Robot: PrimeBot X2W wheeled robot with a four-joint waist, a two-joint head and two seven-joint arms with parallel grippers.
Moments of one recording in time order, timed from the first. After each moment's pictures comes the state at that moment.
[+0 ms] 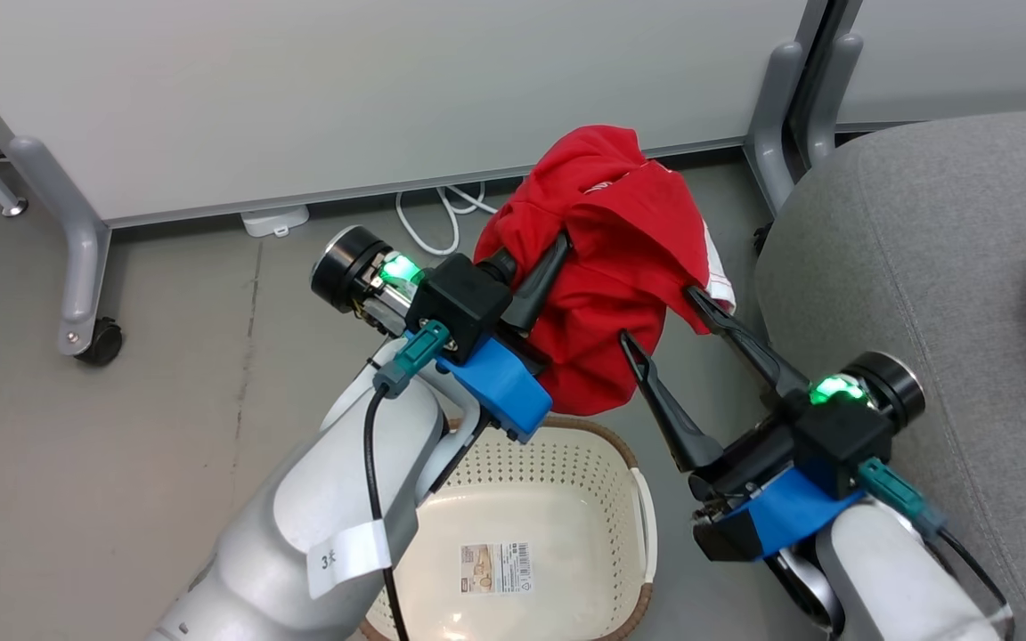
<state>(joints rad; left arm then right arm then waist) -0.72 0.09 -0.71 0.50 -0.31 -0.13 -0.26 -0.32 -0.18 0.38 0.13 0.13 0.13 -0.26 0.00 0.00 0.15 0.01</state>
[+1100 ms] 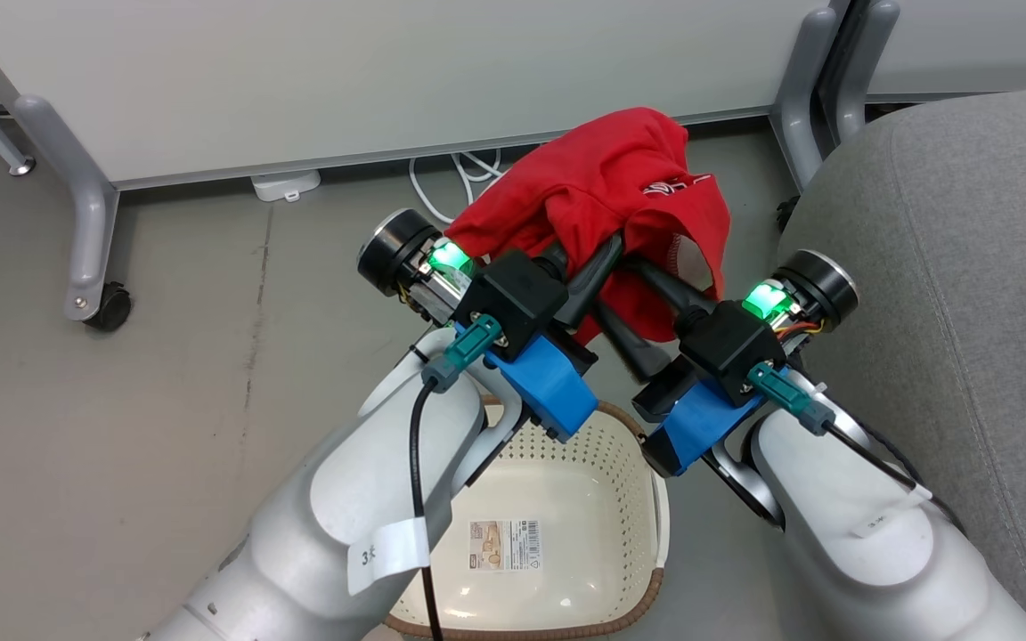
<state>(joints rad) -0.77 0.06 -0.78 0.51 -0.33 -0.13 -0.26 -0.63 -0.16 0.54 0.41 0.05 0.13 -0.26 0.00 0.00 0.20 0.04</state>
